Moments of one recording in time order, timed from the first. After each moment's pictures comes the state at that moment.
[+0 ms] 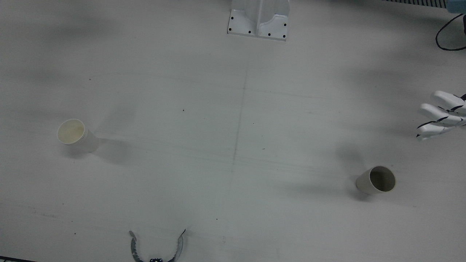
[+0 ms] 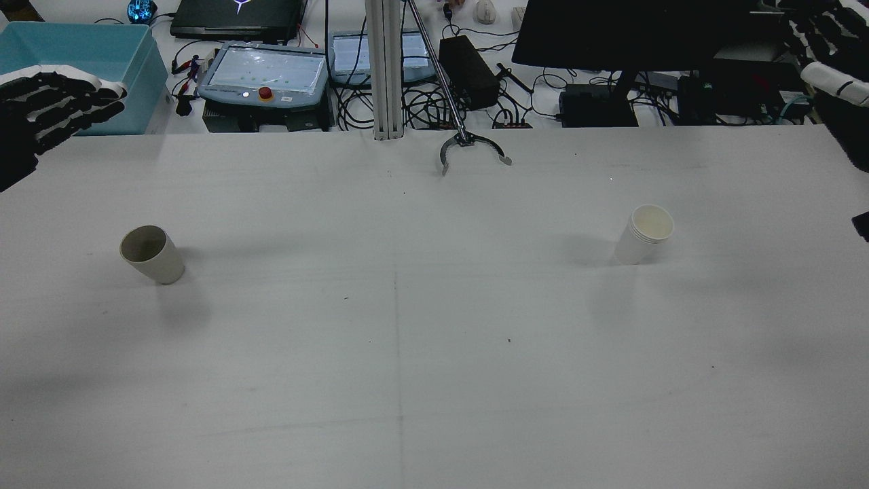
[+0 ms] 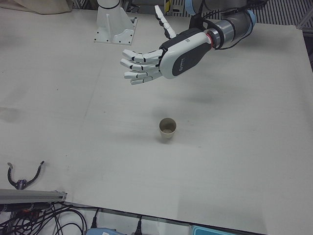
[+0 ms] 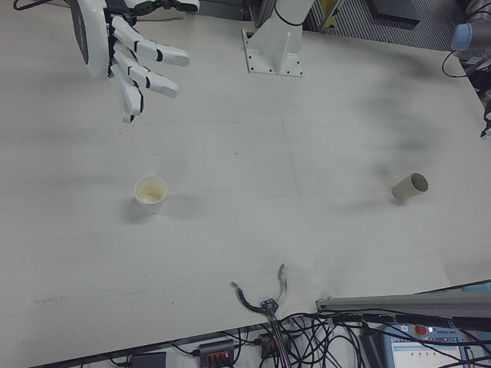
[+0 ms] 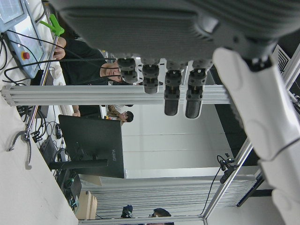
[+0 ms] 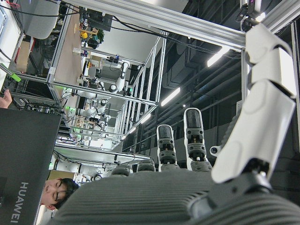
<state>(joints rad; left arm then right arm) -1.06 -1.56 -2.18 0.02 1.61 0.13 1.08 -1.68 2.31 -3.34 -1.16 -0.32</state>
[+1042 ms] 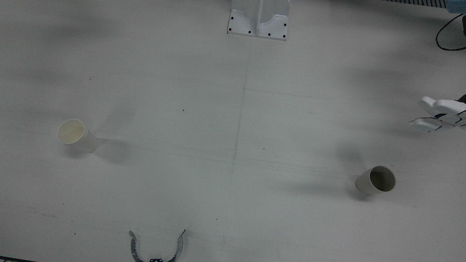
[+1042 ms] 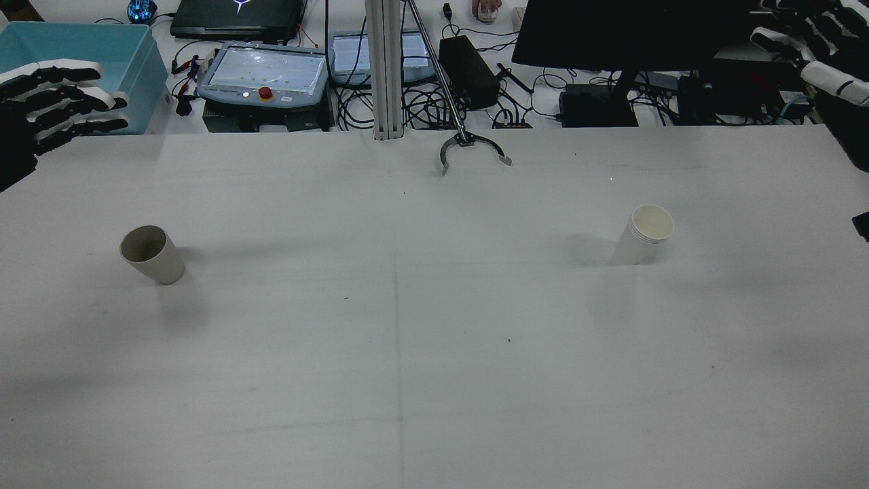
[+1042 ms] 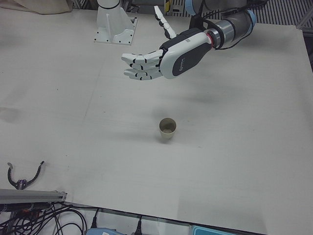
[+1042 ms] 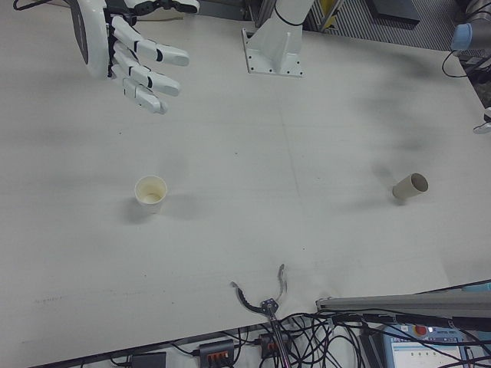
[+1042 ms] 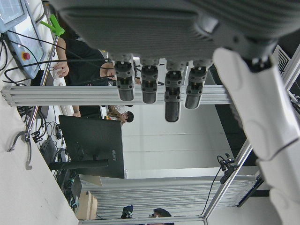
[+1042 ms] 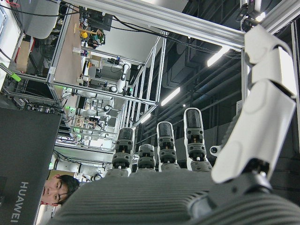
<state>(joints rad) -1.06 -1.56 -2.18 0.02 1.61 0.13 1.08 -1.68 2.31 -3.34 -1.15 -0.32</state>
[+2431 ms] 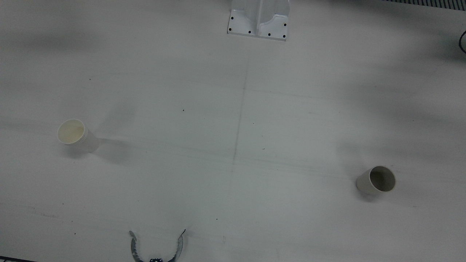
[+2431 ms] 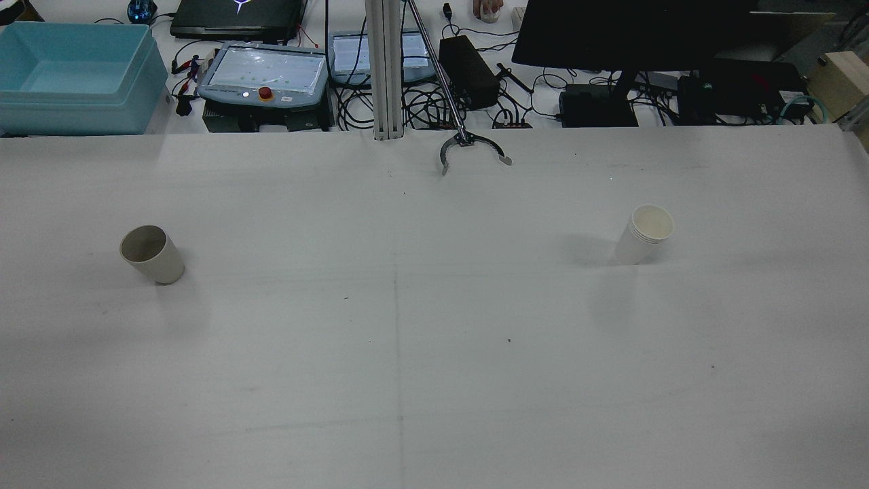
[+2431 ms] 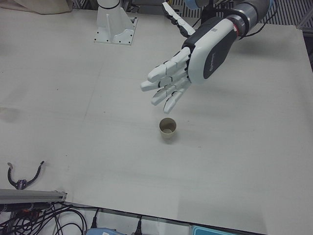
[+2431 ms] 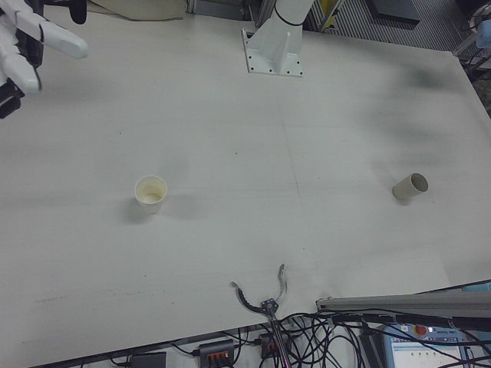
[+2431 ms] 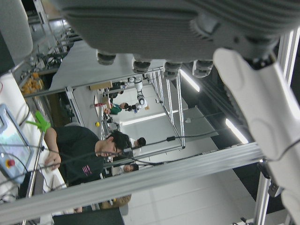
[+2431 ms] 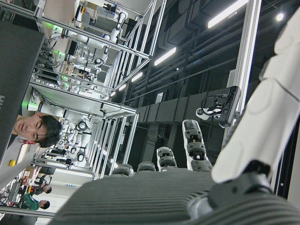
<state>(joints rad) -1.26 -1.72 -2.17 0.31 1.59 0.25 1.28 -1.63 2.20 -3.34 -1.17 -0.35</state>
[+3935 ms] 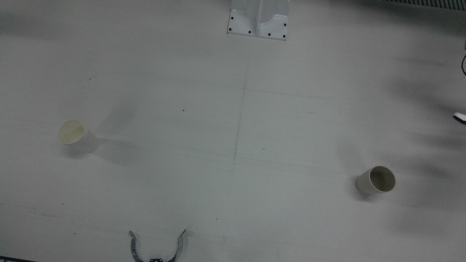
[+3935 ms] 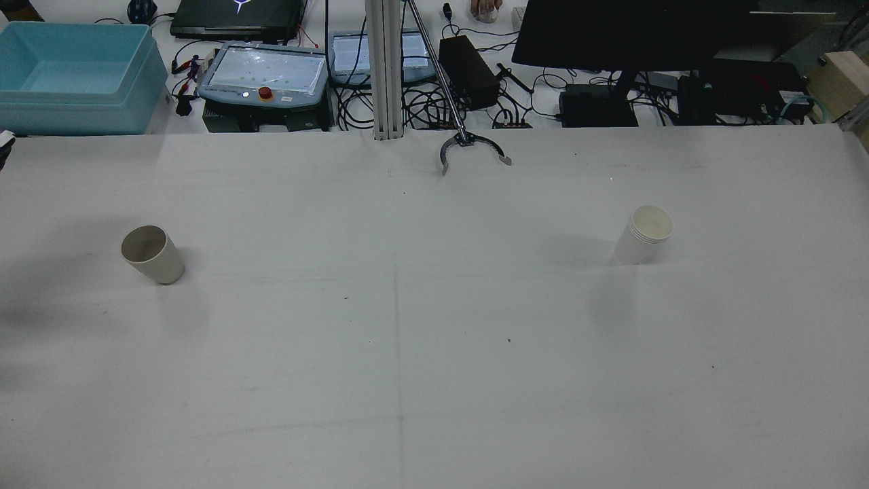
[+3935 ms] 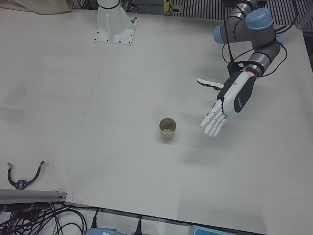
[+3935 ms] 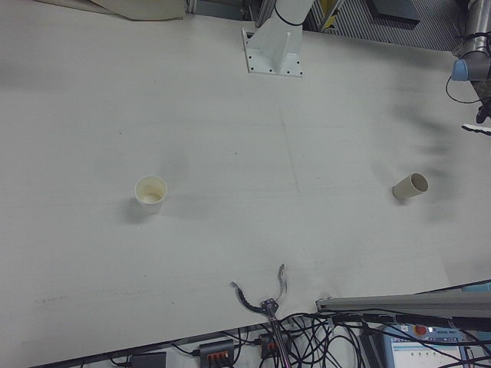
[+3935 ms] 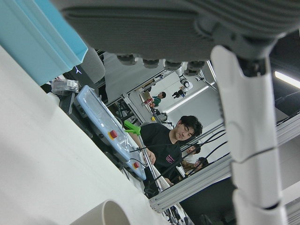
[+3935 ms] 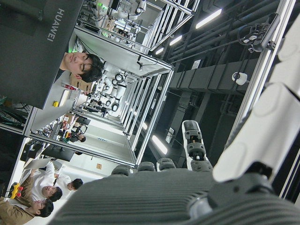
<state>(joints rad) -1.10 -1.40 -1.82 -0.22 1.54 0.65 1.60 -1.81 2.17 -3.36 -1.41 -0.34</state>
